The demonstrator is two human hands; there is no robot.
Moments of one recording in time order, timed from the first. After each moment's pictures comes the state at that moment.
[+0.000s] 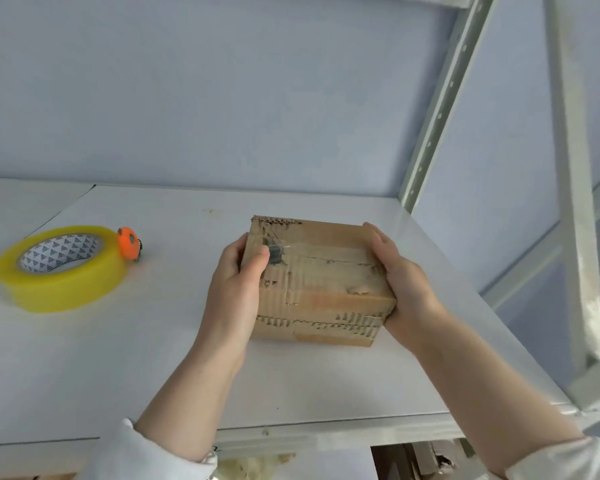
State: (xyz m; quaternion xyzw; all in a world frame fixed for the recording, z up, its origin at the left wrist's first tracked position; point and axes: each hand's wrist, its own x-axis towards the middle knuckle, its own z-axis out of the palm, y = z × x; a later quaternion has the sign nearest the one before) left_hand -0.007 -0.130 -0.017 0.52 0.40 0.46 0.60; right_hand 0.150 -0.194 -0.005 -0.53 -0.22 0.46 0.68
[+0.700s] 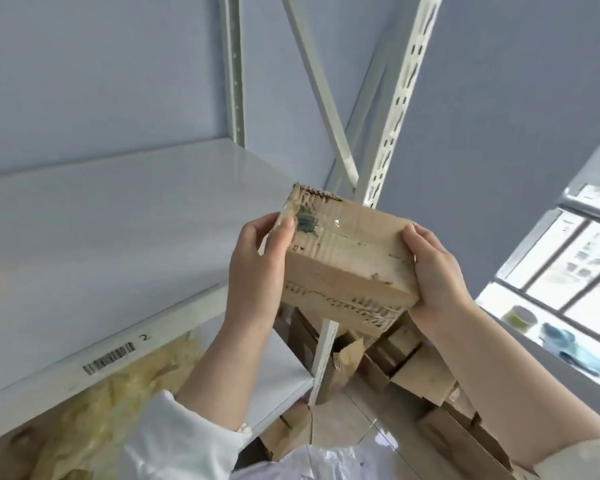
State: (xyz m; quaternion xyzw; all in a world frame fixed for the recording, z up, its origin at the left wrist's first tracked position) left_hand -0.021 -0.283 -0.018 0.65 0.21 0.30 0.67; right_hand 0.061 -0.432 -0.012 -0.60 0.00 0.15 0.79
